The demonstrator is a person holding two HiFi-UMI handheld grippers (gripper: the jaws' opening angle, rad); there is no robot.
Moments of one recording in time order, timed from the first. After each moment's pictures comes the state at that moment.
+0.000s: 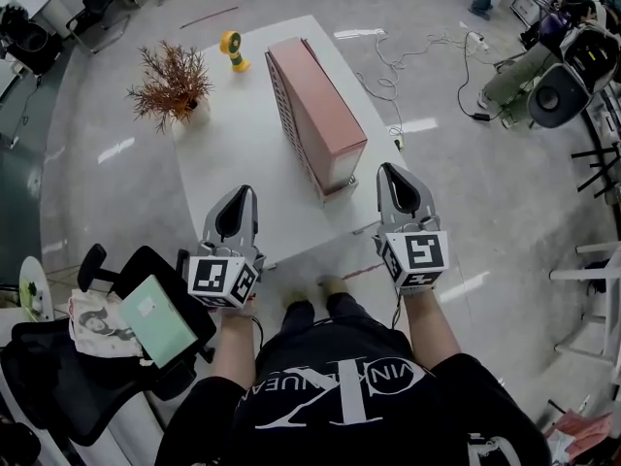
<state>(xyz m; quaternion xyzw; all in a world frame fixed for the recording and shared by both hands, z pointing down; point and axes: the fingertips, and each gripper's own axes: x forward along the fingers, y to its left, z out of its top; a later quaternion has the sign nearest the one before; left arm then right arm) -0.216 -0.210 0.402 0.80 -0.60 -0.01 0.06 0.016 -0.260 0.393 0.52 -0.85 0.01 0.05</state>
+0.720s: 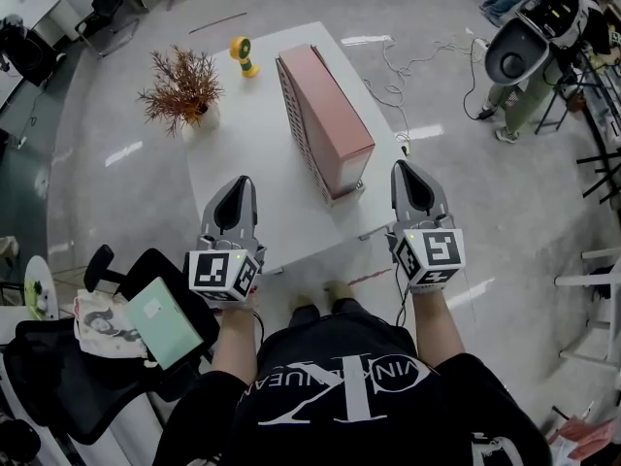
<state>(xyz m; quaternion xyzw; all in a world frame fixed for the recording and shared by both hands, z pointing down) -0.232 -0.219 0.373 0.79 -0.62 -0.01 0.02 0.023 -0.266 0.373 0.52 -0.85 0.02 0.02</state>
